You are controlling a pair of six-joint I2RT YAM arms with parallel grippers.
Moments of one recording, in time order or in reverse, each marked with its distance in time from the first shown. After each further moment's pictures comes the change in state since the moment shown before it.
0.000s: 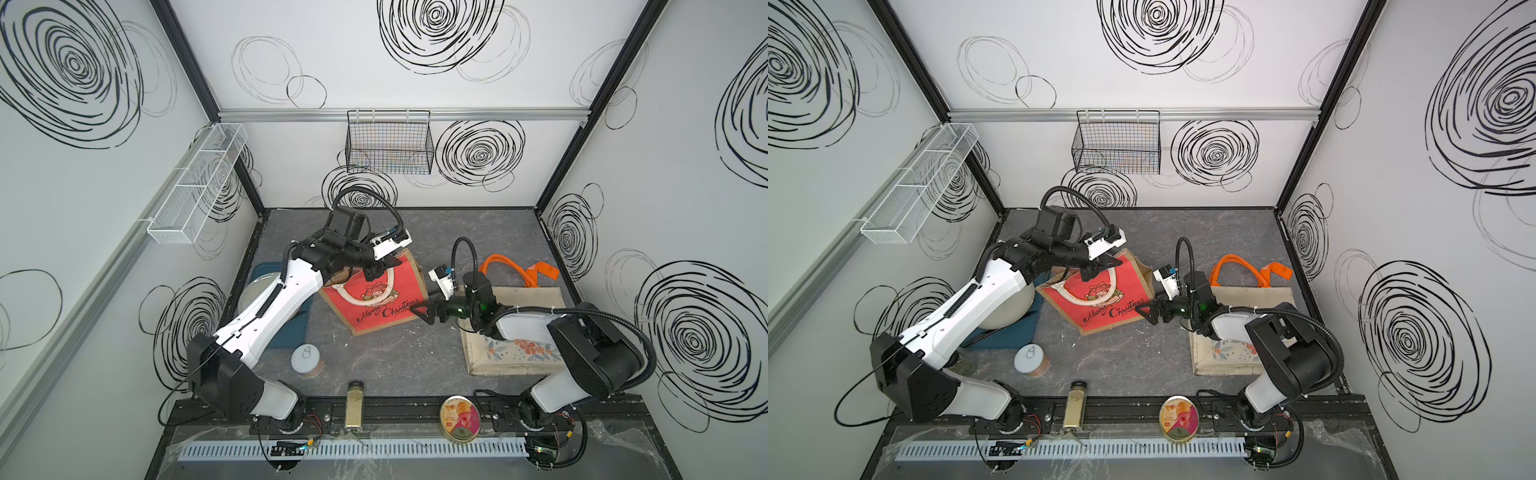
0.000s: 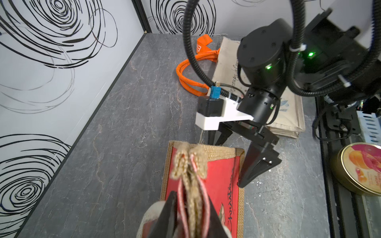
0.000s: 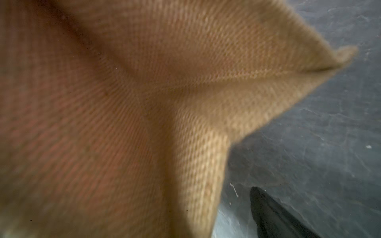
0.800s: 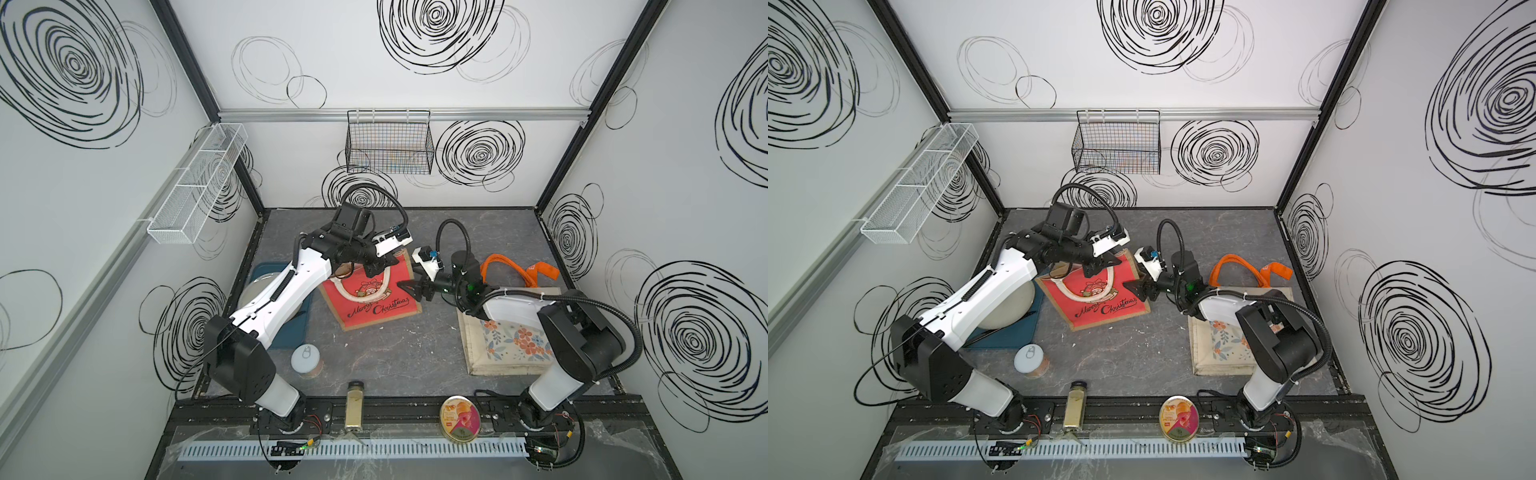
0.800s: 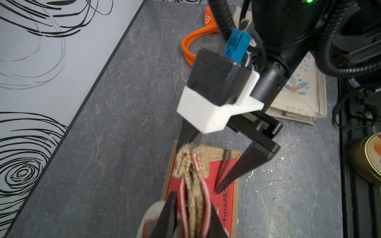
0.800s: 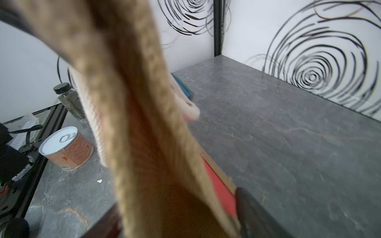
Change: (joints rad) left arm 0.018 0.108 0.073 -0.073 -0.061 0.035; right arm 0.032 0.027 0.174 0.026 0.108 -0.328
